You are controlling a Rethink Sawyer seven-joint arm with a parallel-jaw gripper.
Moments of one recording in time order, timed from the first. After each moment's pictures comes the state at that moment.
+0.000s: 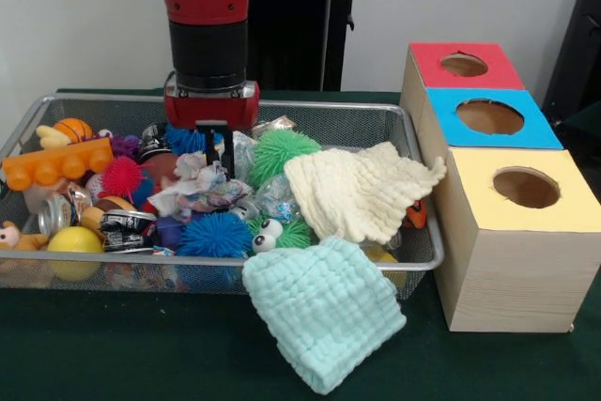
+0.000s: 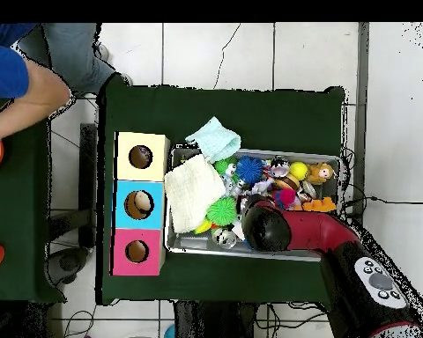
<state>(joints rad) -0.65 -0.59 0.27 1.78 -0.50 0.26 1.74</state>
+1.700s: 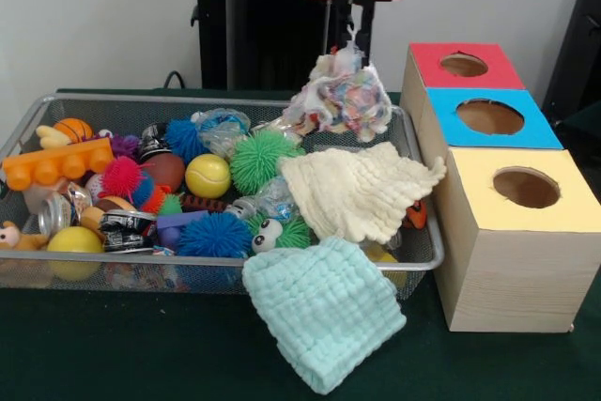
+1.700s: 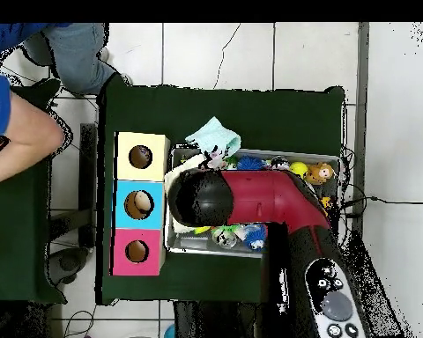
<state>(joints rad) -0.39 -0.90 0.29 1.71 -0.25 0.72 1.74</state>
